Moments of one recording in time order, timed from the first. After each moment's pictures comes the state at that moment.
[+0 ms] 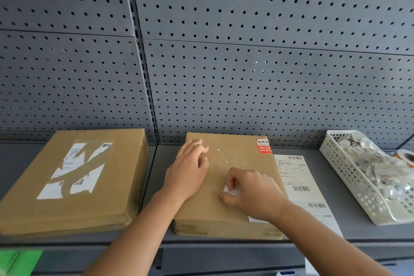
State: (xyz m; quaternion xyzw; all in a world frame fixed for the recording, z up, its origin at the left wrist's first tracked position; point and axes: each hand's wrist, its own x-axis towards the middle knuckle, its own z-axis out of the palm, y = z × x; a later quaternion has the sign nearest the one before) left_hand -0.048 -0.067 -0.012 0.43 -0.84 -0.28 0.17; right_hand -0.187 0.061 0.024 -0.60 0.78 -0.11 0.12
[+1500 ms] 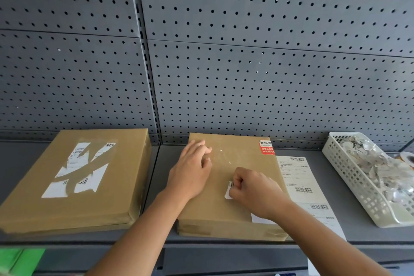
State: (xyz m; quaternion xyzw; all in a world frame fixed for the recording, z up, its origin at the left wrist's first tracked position) left_hand -0.048 -0.067 -0.016 0.43 -0.84 -0.28 0.17; right_hand -0.185 0.057 0.028 -0.54 0.81 -0.12 0.20
